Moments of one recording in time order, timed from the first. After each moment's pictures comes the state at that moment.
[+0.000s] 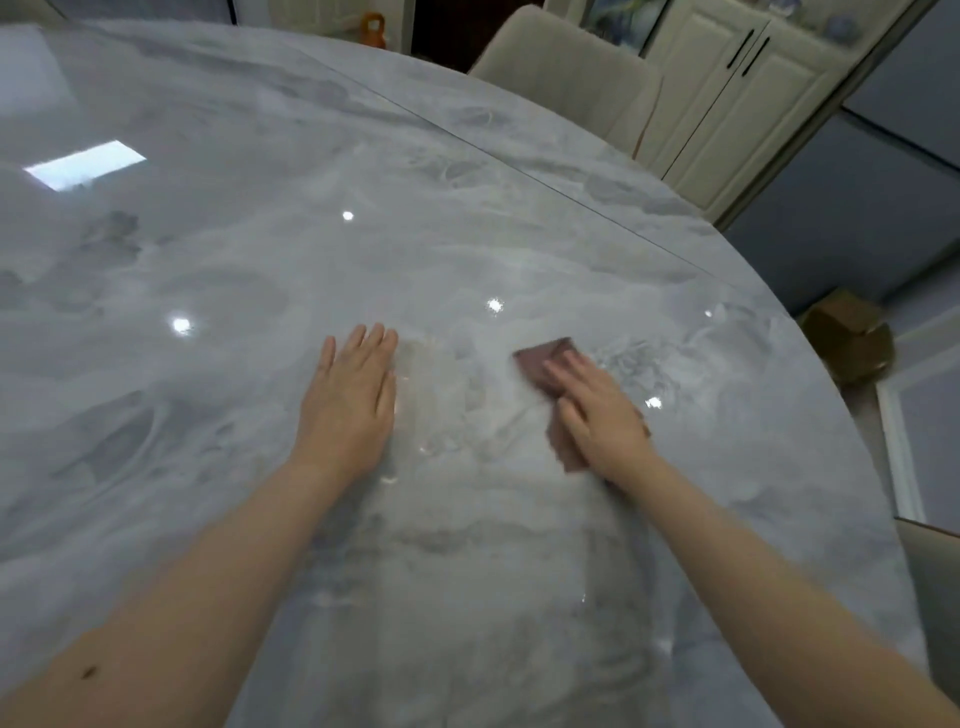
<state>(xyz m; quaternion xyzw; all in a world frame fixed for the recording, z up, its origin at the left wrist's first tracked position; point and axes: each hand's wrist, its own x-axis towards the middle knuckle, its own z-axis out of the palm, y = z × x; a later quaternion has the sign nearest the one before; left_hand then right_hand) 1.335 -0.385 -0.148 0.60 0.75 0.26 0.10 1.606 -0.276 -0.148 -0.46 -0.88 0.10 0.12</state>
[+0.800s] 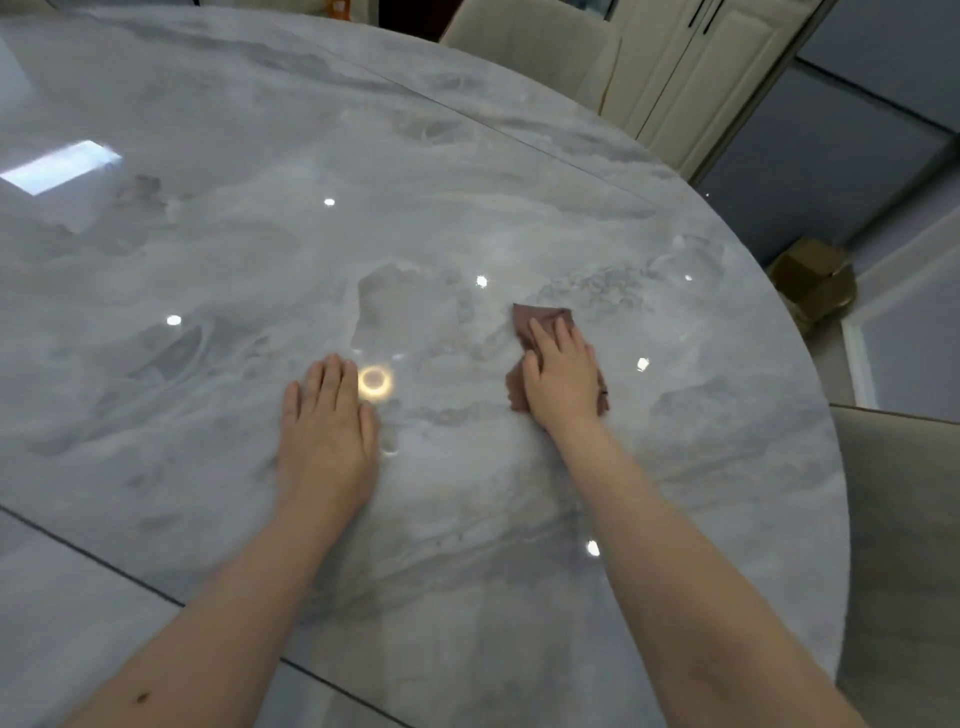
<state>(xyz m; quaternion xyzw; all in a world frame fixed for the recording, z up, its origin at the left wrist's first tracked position) 1.363 -0.516 -0.171 0.58 0.79 0.17 0.04 1.572 -0.372 -0.153 -0.64 -0.76 0.06 0.14</state>
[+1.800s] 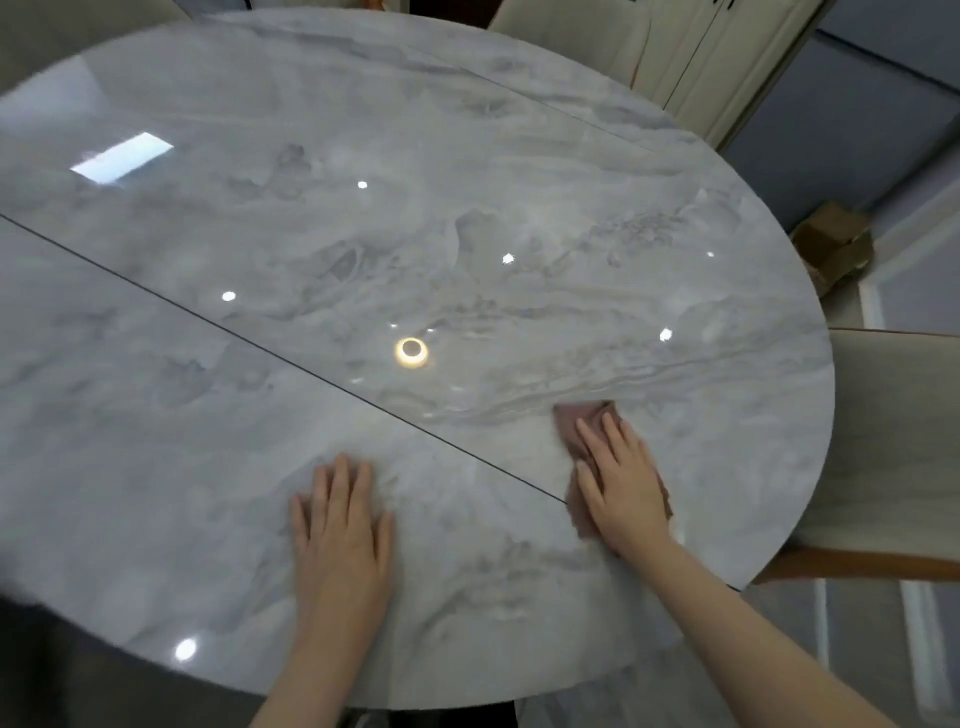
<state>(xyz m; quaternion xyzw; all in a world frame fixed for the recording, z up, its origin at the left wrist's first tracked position) 1.351 -0.815 -0.161 0.54 0.82 0.17 0.09 1.620 -0.672 -0.145 -0.59 -0.80 0.07 0.09</state>
